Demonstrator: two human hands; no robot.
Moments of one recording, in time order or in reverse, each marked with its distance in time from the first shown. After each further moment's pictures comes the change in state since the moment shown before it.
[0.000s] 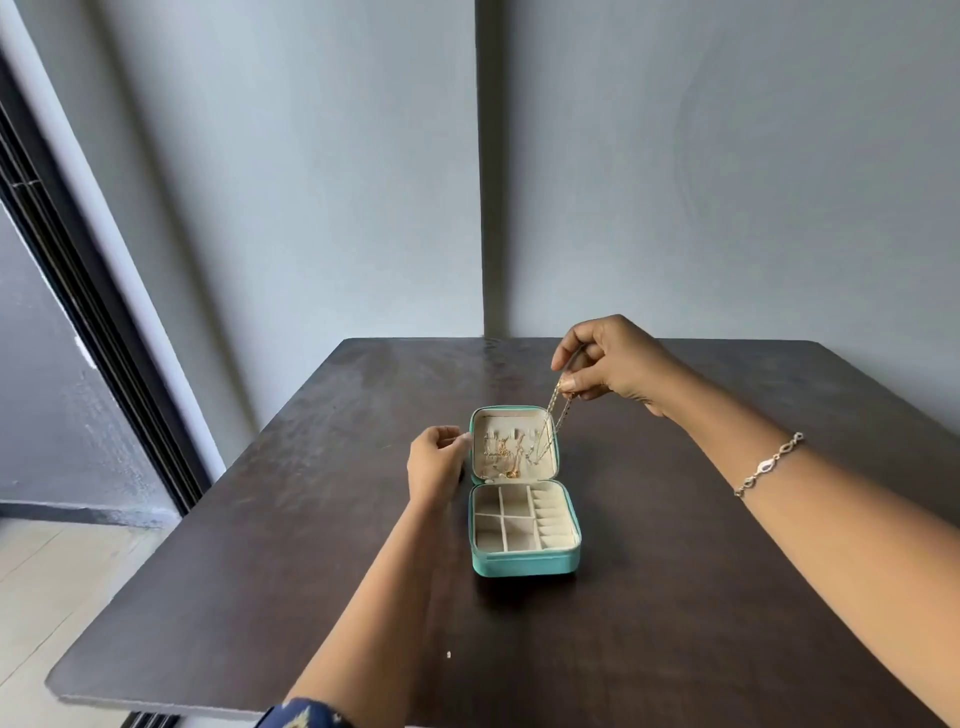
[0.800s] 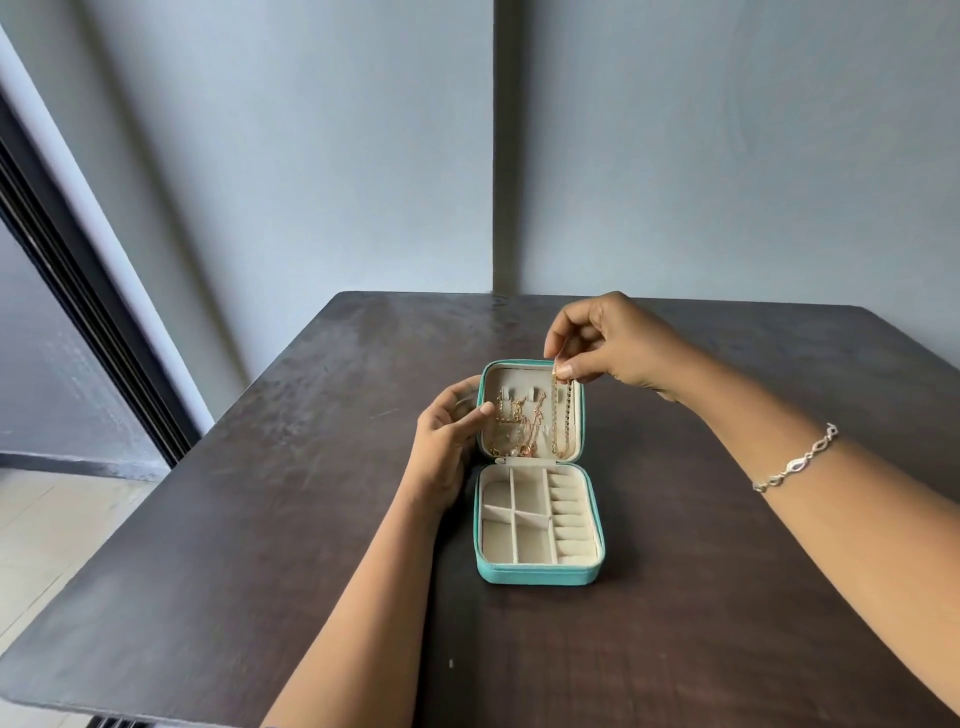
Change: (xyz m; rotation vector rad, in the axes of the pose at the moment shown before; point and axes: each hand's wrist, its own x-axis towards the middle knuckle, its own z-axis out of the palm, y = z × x) left_hand 0.003 -0.008 0.000 -0.524 -0.420 0.109; right_hand 0.030 0.025 0.022 -0.037 -0.162 -0.086
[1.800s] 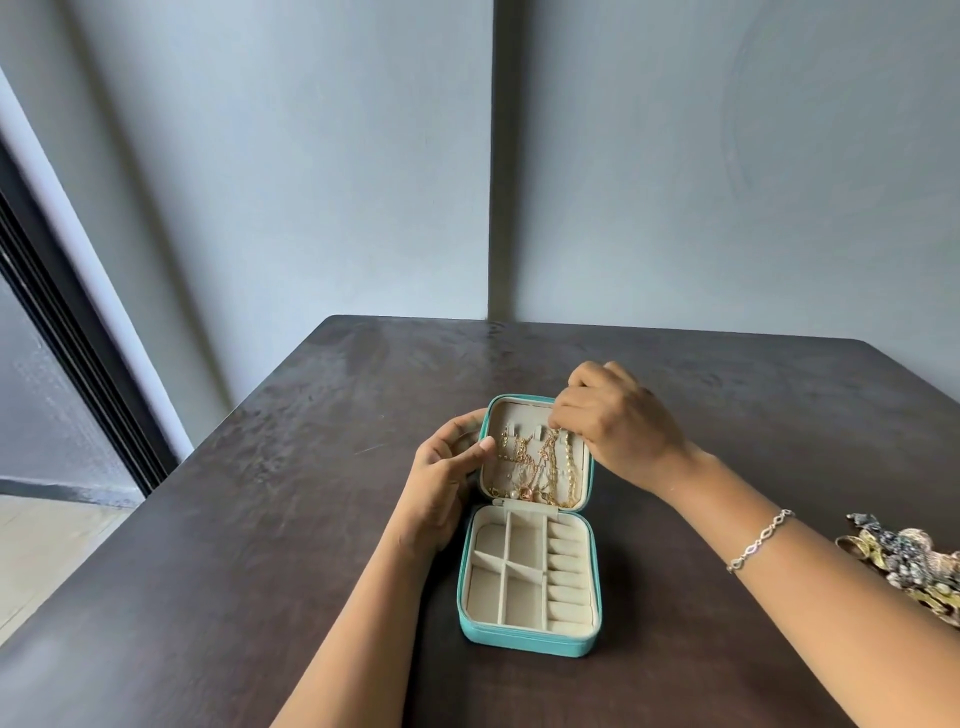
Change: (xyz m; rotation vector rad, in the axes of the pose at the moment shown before) left_hand 0.017 -0.013 -0.008 -0.051 -0.088 -0.052; right_hand 0.016 0.074 0.021 -1.105 0.420 -0.750
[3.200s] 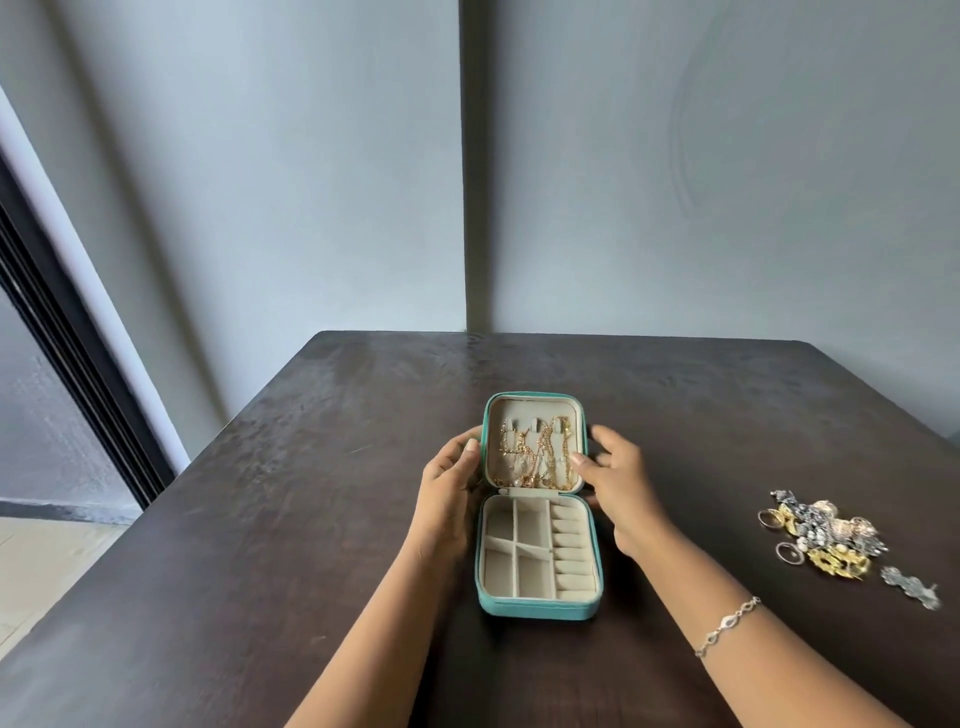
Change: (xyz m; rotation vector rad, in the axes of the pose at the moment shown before) left_hand -0.032 -0.004 0.053 -0.071 0.164 -0.021; right_hand -0.037 -0.056 -0.041 1.258 0.077 1.479
